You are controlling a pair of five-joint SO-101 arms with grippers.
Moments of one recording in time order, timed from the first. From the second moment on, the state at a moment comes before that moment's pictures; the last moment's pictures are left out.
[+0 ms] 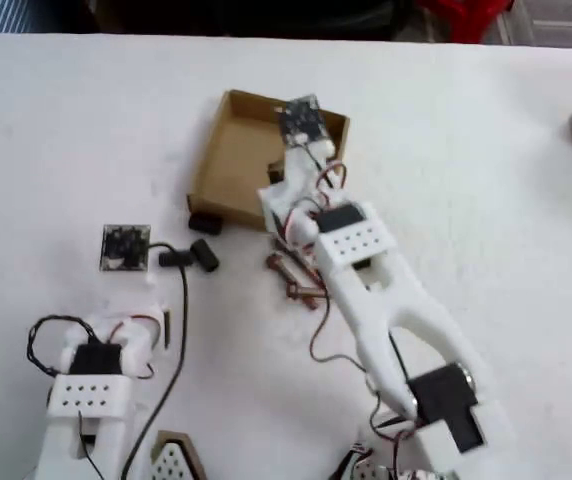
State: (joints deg) left arm -7.3 -65.0 88.4 46.2 0.4; right arm -24.8 -5.8 28.8 31.3 0.0
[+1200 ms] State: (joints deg) left arm -7.3 -65.0 88.7 46.1 0.4; right arm -21.4 60.6 -70.6 86.5 13.5
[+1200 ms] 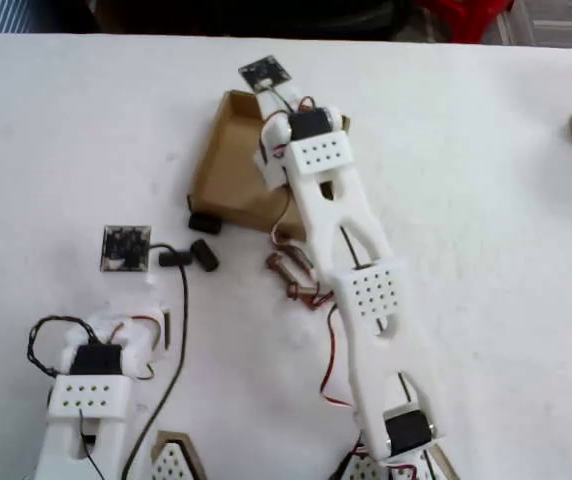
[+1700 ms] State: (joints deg) left arm -19.8 -65.0 86.8 40.6 0.4; right arm -23.2 52.7 -72.9 98.5 25.2
